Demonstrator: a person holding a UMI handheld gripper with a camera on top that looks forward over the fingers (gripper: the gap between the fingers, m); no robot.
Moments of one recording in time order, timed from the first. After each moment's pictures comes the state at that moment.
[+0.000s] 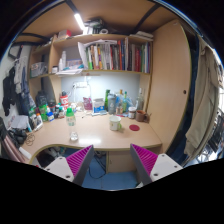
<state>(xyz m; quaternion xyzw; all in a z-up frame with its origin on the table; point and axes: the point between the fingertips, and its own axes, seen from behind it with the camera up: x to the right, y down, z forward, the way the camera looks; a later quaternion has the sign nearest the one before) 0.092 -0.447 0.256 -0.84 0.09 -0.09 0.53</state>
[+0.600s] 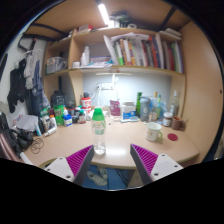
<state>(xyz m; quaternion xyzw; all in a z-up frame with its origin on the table) -0.039 -0.271 0.175 -0.81 0.02 -0.01 0.58</state>
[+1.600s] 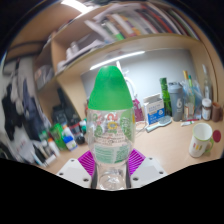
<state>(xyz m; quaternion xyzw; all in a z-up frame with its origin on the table) -0.076 0.002 0.128 -0.79 0.04 0.16 0.58</state>
